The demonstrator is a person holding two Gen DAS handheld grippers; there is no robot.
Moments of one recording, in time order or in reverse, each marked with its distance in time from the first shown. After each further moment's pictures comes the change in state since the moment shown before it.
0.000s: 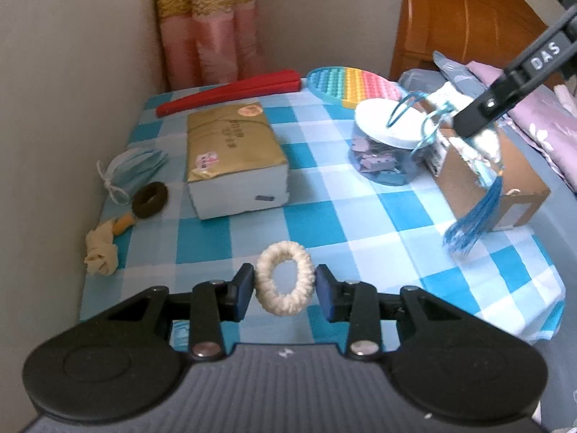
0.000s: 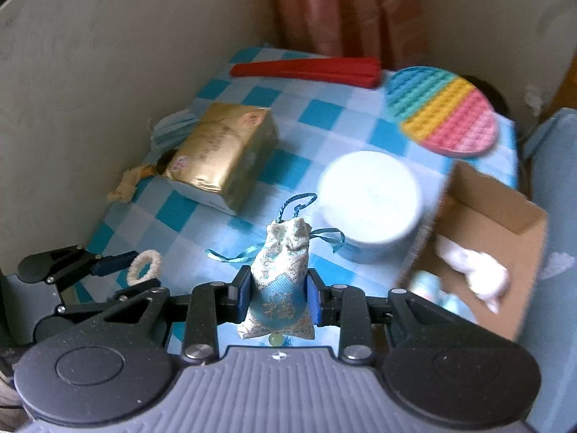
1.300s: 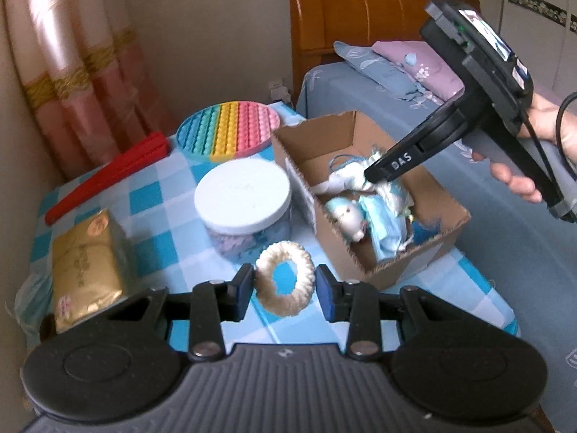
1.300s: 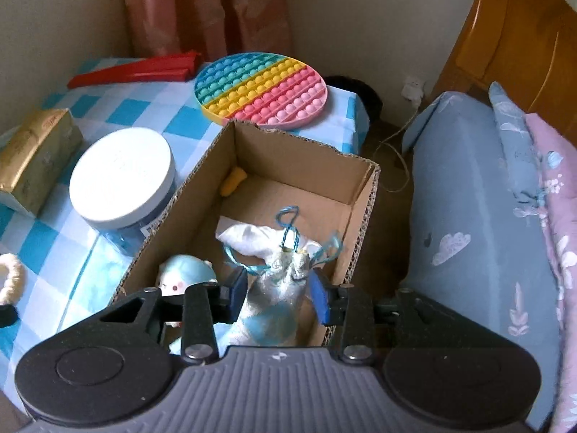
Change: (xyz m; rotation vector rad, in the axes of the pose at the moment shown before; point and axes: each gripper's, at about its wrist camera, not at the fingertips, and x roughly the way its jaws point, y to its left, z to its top) left arm 0.024 -0.127 0.077 0.277 -0.031 -0.150; right arm 0.023 -0.139 -0.048 0.099 -0.106 -0.365
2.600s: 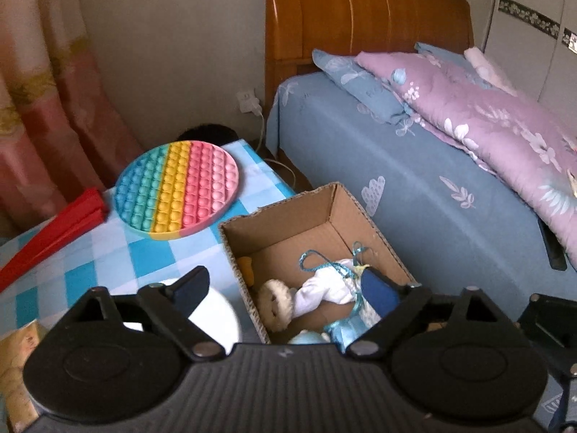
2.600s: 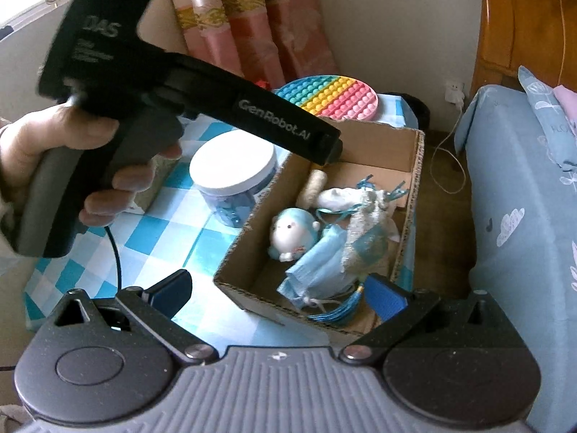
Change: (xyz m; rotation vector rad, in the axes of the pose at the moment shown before) left arm 0.074 -0.016 0.108 -0.013 0.011 -0.088; right arm -0.067 0.017 -0.073 0.098 -0.134 0.260
